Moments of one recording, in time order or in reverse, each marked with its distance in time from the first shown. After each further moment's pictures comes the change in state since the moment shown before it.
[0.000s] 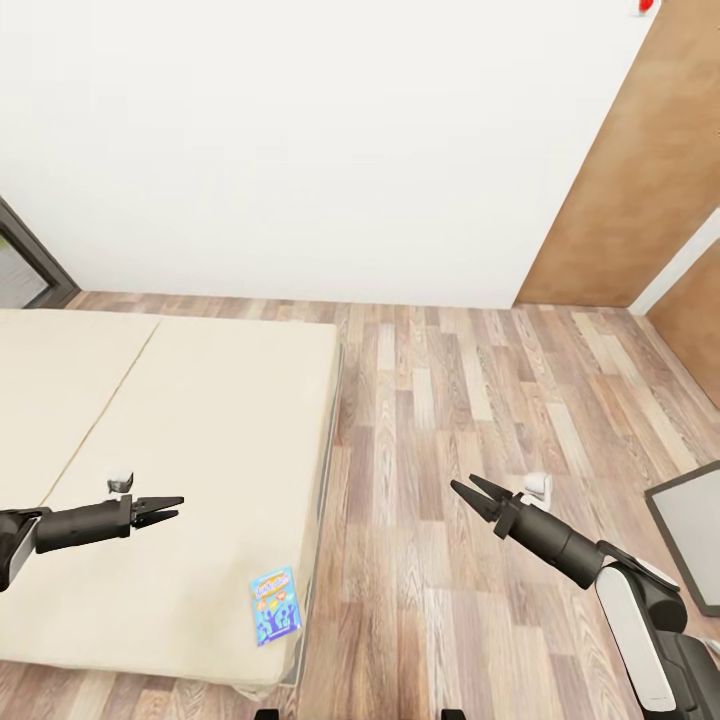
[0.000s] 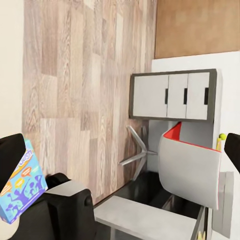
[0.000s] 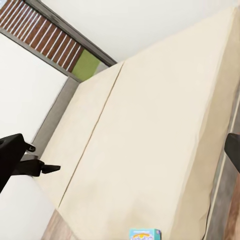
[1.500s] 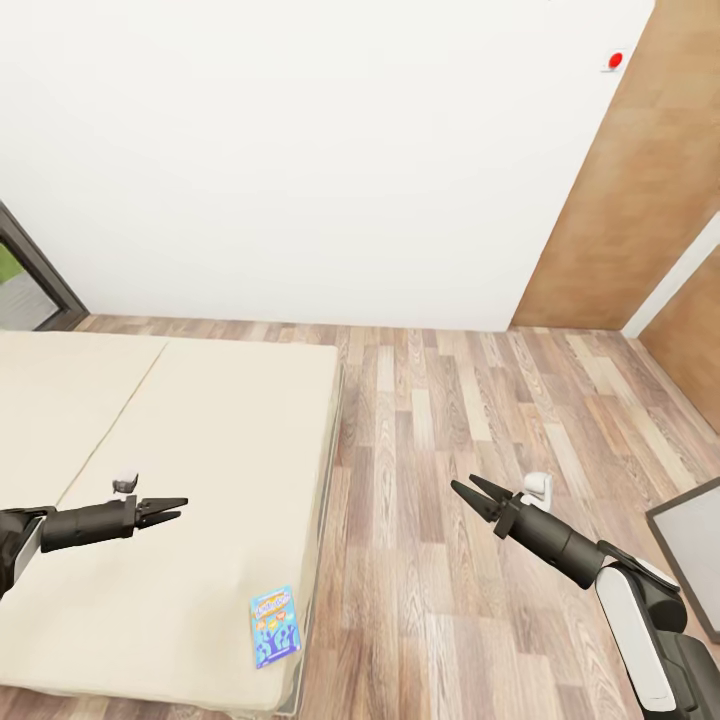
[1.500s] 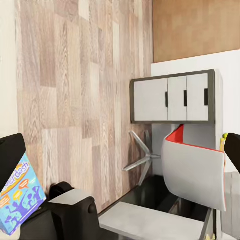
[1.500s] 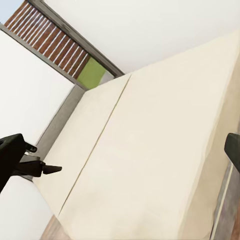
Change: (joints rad) left arm 0.001 -0.010 -0.004 -0.008 -0.008 0.002 0.023; right arm 0.000 -0.001 -0.001 0.001 0.000 0.000 0.000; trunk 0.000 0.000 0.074
